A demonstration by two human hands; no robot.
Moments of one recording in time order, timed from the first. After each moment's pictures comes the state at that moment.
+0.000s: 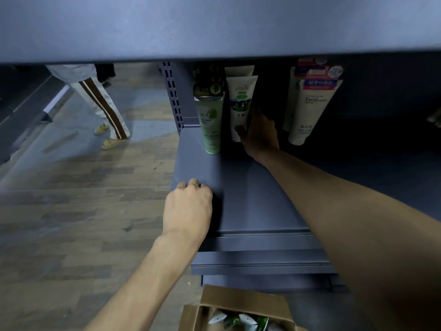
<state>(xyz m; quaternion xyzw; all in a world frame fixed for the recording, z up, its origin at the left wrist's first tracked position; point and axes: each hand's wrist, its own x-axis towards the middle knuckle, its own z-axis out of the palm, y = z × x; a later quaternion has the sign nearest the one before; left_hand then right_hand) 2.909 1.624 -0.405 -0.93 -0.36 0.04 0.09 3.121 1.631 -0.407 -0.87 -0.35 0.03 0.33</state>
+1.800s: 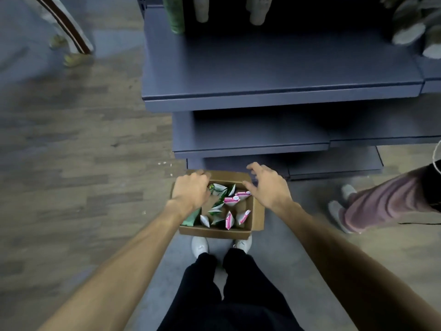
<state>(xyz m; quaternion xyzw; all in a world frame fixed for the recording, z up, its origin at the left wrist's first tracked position) 2.782 1.446 -0.515 -0.95 -0.24 0.19 -0.10 2.924 1.287 -0.528 -0.90 -0.37 0.23 0.11</state>
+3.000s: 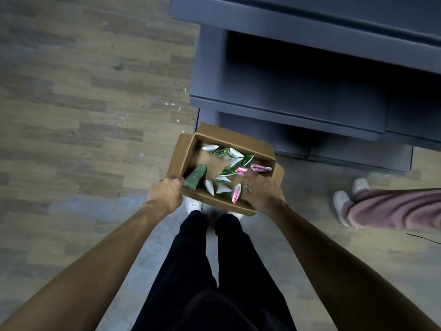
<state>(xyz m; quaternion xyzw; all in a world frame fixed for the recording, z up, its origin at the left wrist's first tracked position) 2.668 1.456 -0.665 -0.83 -0.38 0.34 -0.20 2.872 1.311 -0.640 -0.84 -0.39 0.38 -0.04</state>
